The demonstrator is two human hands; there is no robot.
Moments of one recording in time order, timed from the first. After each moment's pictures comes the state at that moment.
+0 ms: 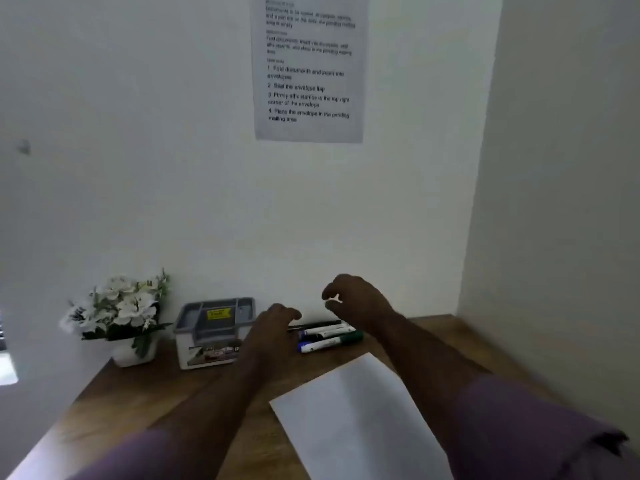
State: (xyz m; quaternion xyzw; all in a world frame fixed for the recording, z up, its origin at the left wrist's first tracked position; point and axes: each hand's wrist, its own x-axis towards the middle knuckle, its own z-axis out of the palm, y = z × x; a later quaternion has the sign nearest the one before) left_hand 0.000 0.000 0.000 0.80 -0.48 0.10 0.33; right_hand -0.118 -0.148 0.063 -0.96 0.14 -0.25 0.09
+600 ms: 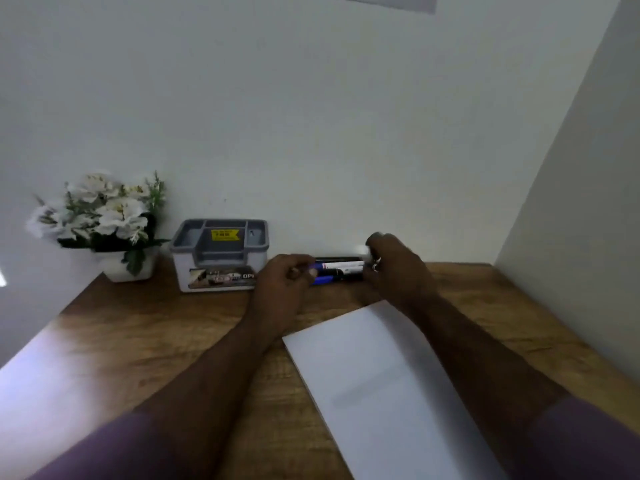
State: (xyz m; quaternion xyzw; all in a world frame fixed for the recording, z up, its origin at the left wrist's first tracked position) left_hand 0.006 -0.005 -0.045 0.72 -0.37 0.02 0.59; right_hand -0.107 -0.174 -0.016 -0.92 0.19 -0.32 0.08
